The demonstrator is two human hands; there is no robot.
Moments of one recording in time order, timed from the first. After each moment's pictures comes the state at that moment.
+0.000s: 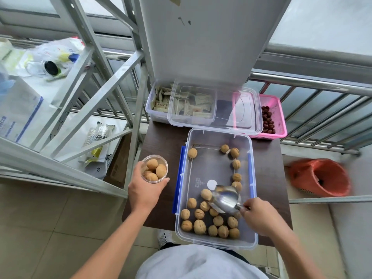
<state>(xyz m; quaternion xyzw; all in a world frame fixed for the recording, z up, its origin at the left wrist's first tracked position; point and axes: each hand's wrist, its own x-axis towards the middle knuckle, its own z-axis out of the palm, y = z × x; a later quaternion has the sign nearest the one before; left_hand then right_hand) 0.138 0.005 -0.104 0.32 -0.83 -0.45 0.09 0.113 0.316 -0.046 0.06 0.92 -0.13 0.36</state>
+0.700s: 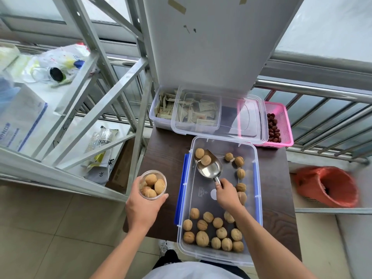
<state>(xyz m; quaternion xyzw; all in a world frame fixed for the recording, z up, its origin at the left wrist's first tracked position) 0.154 0.000 -0.115 0.35 -0.81 -0.46 0.09 0.046 0.242 -0.158 0.12 0.89 -0.36 0.25</state>
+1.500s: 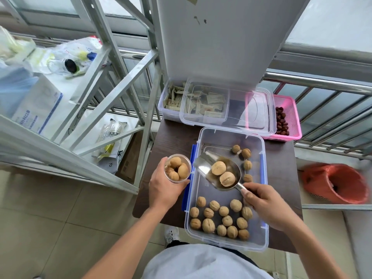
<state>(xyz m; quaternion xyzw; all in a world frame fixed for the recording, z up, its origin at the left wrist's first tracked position) 0.138 0.022 -0.103 0.26 -0.86 -0.43 0.05 0.097 0.303 -0.026 -0.07 0.85 -0.43 0.30</state>
